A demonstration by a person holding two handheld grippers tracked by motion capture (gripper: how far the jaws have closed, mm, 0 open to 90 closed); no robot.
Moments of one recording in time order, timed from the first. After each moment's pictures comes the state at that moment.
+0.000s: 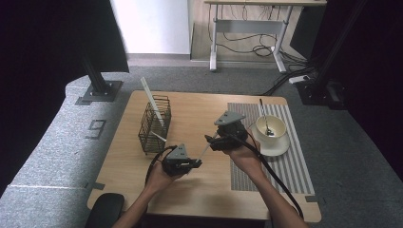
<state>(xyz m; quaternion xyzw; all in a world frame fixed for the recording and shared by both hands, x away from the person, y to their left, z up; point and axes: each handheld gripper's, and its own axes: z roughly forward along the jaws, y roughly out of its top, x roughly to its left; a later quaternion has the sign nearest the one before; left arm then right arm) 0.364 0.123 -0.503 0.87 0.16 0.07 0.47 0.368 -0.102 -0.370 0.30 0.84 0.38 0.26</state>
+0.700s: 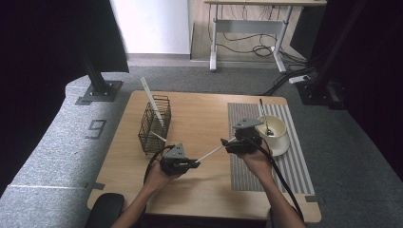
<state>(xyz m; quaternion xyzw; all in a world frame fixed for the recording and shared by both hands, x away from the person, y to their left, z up) 0.367 0.129 -0.506 0.87 0.15 0.06 0.47 0.381 -0.152 -0.417 0.37 0.81 0.38 0.23</state>
